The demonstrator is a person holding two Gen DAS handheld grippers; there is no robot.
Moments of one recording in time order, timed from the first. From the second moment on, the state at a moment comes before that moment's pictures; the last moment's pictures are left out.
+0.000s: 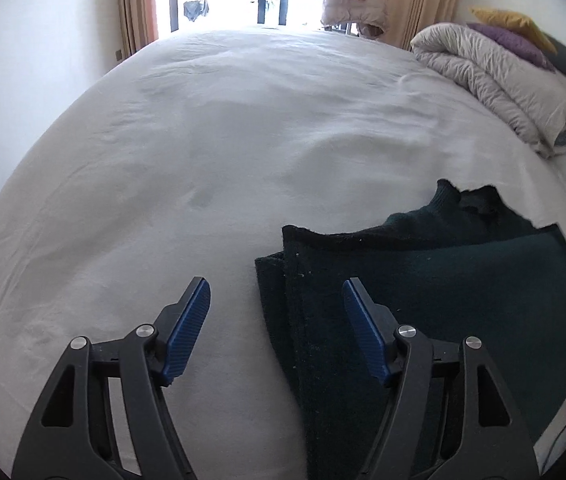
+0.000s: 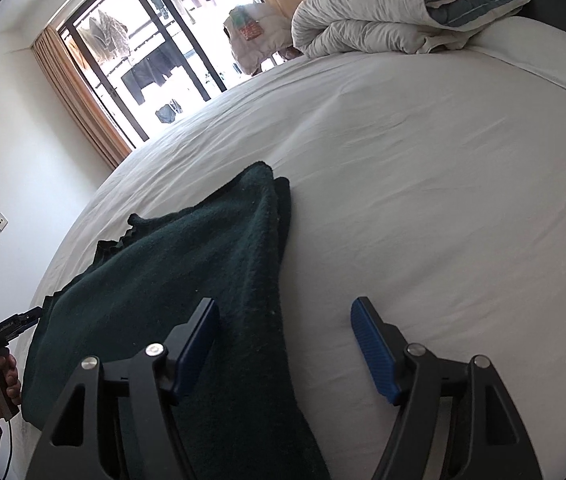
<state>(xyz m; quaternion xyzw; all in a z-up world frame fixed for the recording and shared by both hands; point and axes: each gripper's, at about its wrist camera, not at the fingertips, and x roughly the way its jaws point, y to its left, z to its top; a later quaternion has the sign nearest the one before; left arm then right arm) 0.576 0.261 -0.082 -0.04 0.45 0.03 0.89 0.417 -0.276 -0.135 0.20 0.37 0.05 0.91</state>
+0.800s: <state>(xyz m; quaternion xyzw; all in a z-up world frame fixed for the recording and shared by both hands) 0.558 0.266 -0.122 0.00 0.43 0.11 0.89 0.414 -0.252 -0.083 0.28 0.30 0.09 0.91</state>
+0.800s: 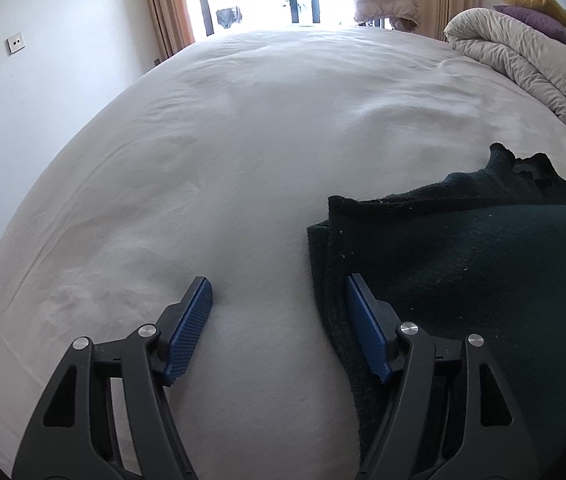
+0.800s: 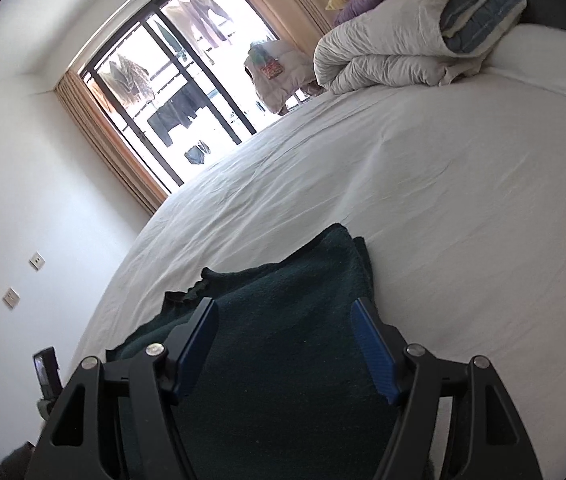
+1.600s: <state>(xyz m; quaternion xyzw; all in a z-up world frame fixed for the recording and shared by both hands) 0.501 0.212 -0.036 0.05 0.34 0.08 0.94 0.476 -0.169 -0.132 0.16 0.40 0.13 0.89</state>
